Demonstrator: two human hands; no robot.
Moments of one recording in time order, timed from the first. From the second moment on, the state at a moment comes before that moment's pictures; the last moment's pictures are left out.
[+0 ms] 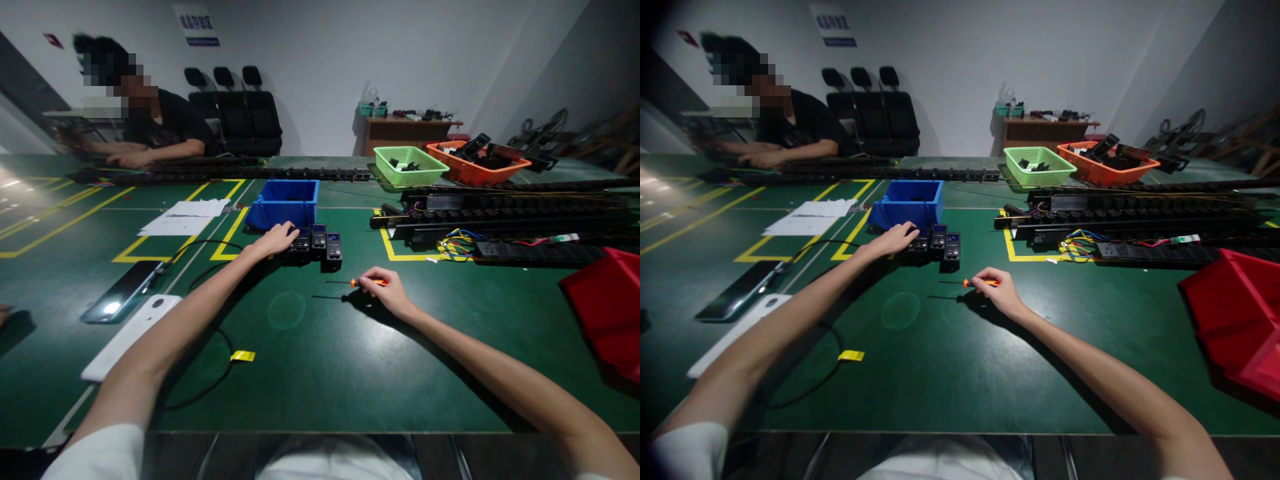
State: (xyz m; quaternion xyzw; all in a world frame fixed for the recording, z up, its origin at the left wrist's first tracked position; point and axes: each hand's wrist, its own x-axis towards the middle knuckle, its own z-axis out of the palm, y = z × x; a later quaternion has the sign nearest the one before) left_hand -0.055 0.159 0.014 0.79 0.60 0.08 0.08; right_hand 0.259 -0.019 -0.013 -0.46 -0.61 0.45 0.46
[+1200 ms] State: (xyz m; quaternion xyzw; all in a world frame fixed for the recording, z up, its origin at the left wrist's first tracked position) left_hand 0.002 0.158 0.027 0.91 0.41 0.08 0.06; right_hand 0.259 -0.017 -0.012 -0.48 -0.61 0.46 0.44
